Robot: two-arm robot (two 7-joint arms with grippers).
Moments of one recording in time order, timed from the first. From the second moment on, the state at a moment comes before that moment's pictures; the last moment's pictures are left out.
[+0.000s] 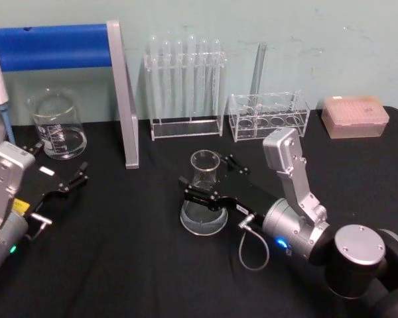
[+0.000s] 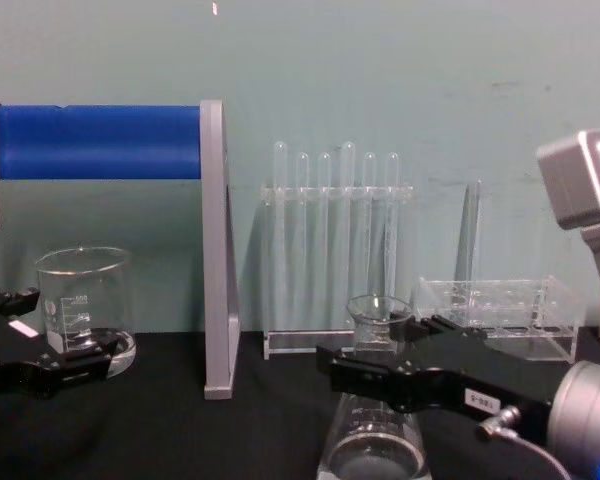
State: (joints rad) left arm -0.20 0.60 0.45 -1.41 -0.25 -0.12 0.03; right arm 0.23 0.26 -0.42 -1.39 0.28 -0.02 0.40
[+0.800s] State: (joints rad) left arm -0.20 0.60 0.45 -1.41 -0.25 -0.12 0.03; right arm 0.03 0.42 -0.32 -1.63 0.33 0.04 0.37
